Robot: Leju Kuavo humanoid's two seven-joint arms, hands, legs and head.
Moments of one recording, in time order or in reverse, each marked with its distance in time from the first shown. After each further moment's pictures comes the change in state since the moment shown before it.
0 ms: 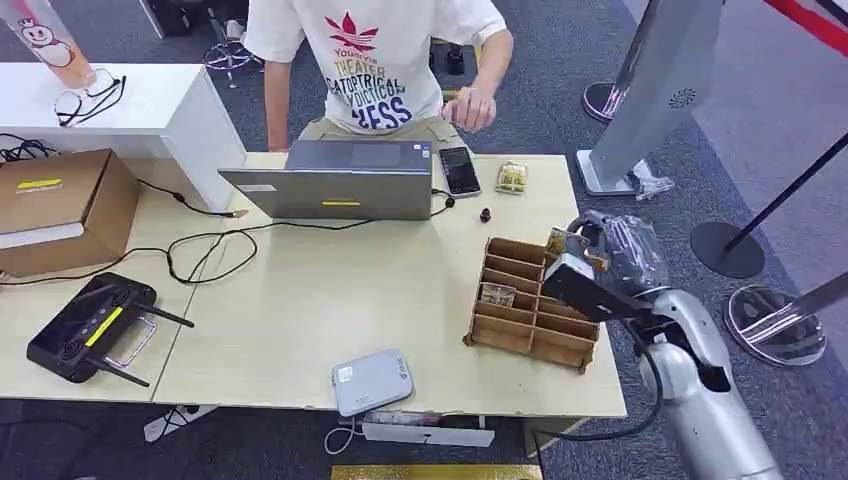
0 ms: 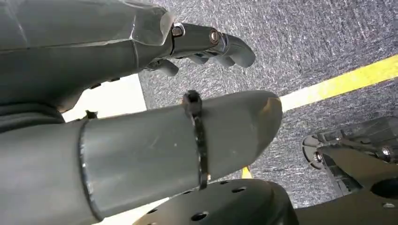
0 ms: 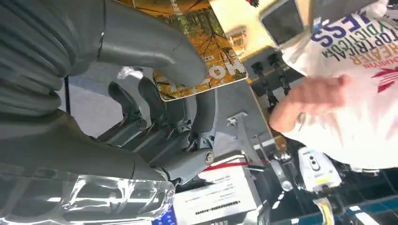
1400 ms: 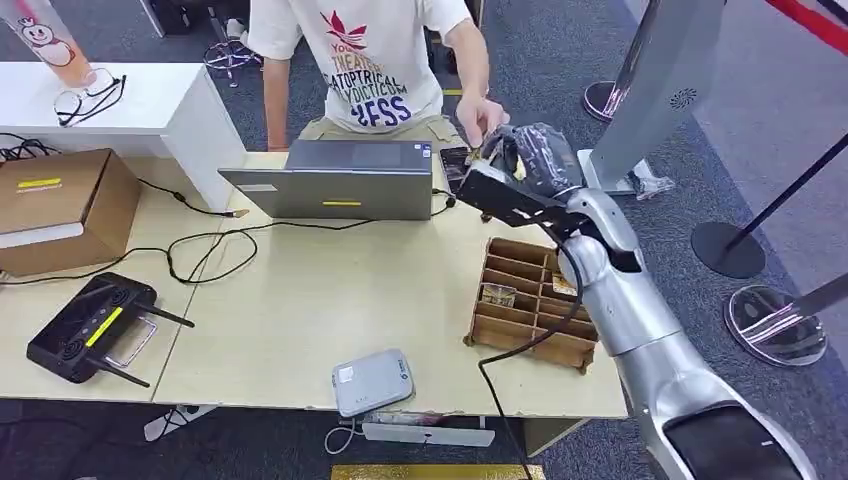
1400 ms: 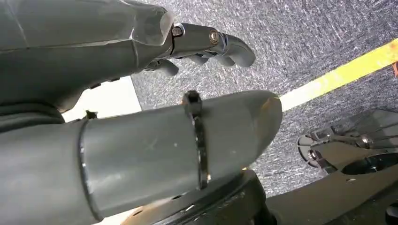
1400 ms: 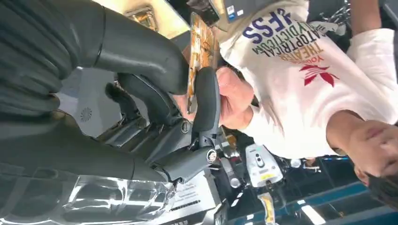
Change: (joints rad) left arm -0.053 -0.006 -0.074 0.000 -0.039 -0.054 0.046; right arm -0.483 0.192 0.220 0.472 0.003 -0.046 -0.053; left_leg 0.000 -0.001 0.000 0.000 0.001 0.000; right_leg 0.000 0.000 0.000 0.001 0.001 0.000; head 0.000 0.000
